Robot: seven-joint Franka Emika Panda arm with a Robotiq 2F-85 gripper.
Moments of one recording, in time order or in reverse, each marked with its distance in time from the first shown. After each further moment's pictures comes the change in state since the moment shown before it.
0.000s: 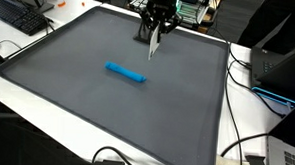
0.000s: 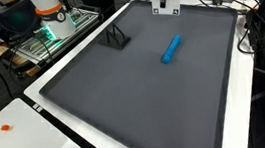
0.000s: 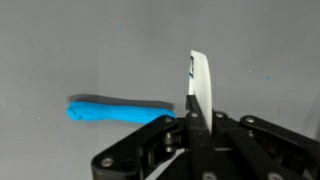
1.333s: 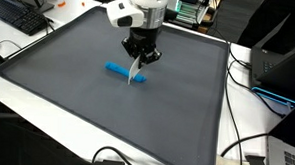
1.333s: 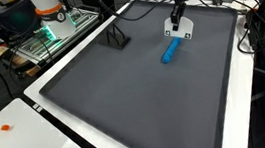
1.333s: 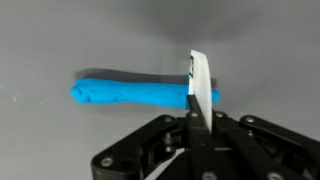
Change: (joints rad) arm 0.078 0.294 -0.125 0.251 -0.127 0.013 0.114
